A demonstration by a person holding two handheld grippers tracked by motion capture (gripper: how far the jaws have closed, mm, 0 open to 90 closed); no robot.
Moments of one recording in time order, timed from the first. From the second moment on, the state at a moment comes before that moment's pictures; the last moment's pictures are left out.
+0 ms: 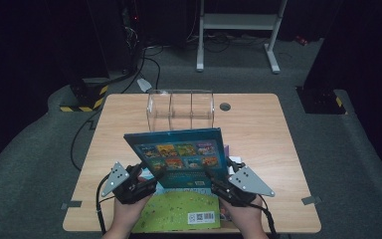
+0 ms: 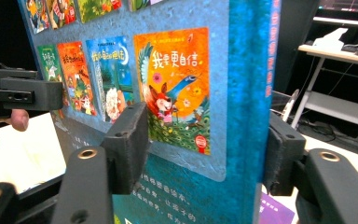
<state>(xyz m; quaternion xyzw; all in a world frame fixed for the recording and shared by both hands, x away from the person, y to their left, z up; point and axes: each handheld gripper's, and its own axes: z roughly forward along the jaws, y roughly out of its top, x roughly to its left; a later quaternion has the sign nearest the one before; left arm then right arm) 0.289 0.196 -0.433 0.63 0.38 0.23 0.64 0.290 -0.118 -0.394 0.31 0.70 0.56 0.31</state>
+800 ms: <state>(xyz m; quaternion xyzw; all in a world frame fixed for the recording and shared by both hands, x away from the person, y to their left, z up) 0.296 0.219 -0.436 0.63 0.39 0.25 0.62 0.283 -0.100 -0.405 0.28 0.71 0.58 0.28</state>
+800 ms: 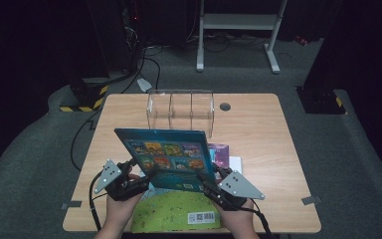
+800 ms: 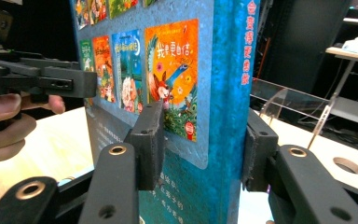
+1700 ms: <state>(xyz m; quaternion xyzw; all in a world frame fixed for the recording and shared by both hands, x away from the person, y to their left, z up) 0.306 0.226 -0.434 0.64 0.42 0.22 0.61 0.276 -0.098 -0.408 0.25 0.72 0.59 0.26</state>
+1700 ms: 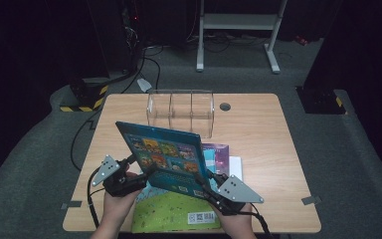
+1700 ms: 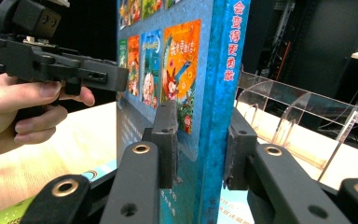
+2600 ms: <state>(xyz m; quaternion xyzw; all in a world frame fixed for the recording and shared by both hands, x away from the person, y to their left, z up) 0.282 0.188 -0.395 0.67 0.35 0.20 0.63 0.272 -0.079 -0.417 0.27 0.70 0.60 0.28</state>
